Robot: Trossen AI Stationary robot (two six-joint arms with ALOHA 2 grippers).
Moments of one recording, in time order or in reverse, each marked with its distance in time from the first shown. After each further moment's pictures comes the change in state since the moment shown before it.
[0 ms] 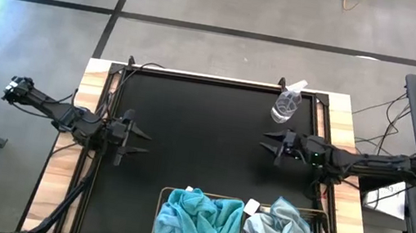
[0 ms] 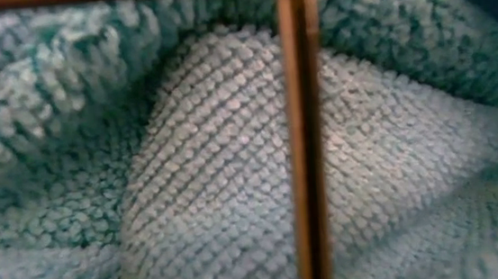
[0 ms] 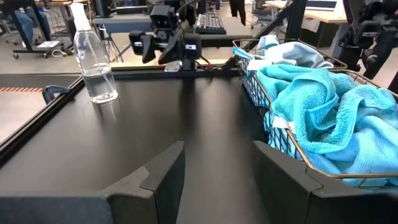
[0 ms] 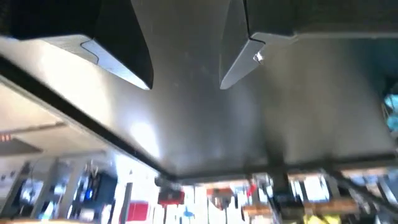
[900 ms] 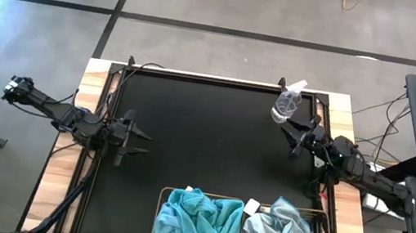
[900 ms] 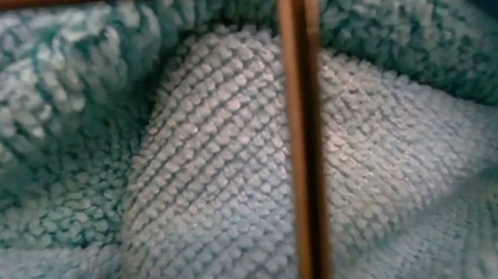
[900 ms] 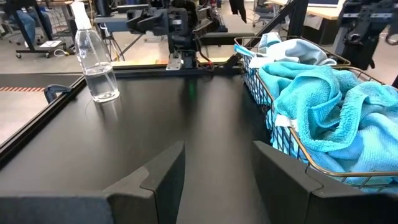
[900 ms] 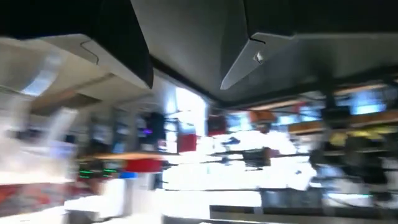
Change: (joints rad) left arm 0.000 0.013 -0.001 0.004 -0.007 0.005; right arm -0.226 -0.670 -0.059 -0.287 -0.017 0.000
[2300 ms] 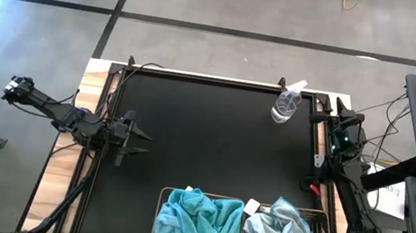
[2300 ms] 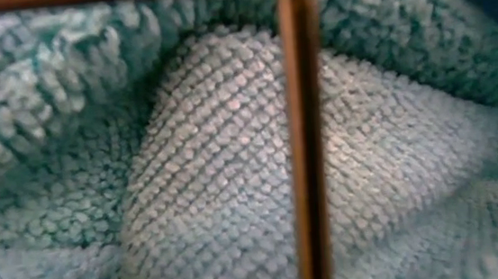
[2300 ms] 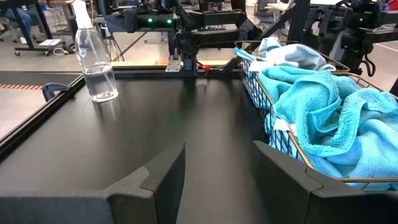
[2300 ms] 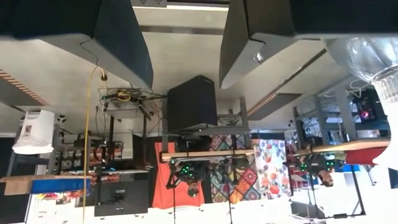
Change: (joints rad) left arm 0.000 0.000 -0.011 0.026 -0.001 -0.021; right arm -0.935 0.023 0.003 -0.001 0.010 0.000
